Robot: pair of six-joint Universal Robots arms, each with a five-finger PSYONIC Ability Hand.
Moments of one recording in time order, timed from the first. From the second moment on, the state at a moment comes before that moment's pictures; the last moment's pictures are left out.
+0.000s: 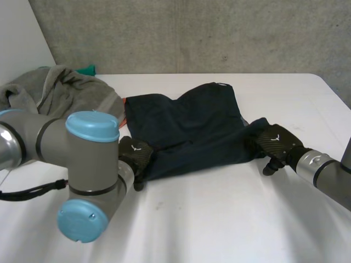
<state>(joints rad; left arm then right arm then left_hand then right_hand) 4.08 -2.17 -1.38 3.06 -1.73 3.51 1.64 -1.00 1.61 -0.18 0.98 2.45 0.45 0.44 0.44 0.43 0.25 0.50 0.49 0.50 0.48 0.28</state>
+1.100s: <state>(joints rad) 4.04 -2.03 -1.31 2.70 -1.72 3.76 1.70 -1.23 1.51 0.73 1.12 2.12 1.13 1.19 1.19 1.19 0.99 1.04 1.16 1.18 1.19 1.00</state>
